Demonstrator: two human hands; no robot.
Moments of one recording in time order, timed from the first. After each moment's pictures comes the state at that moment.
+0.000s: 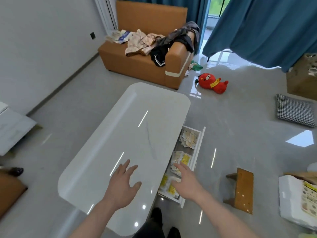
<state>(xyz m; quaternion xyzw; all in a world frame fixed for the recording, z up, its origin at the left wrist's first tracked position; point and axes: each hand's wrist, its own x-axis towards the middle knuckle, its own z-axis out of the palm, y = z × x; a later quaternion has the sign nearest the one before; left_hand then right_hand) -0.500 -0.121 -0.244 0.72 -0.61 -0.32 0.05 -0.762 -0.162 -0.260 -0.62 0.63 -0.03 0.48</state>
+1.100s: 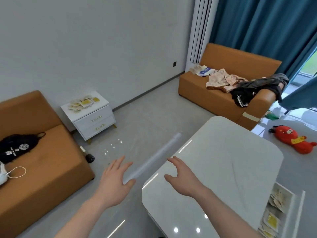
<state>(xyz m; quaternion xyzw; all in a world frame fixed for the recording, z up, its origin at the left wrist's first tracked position) 0.054 0.003 -0.157 0.82 -0.52 -0.21 0.14 -0.181 -0.136 -0.157 -0.77 0.45 -0.04 0.44</state>
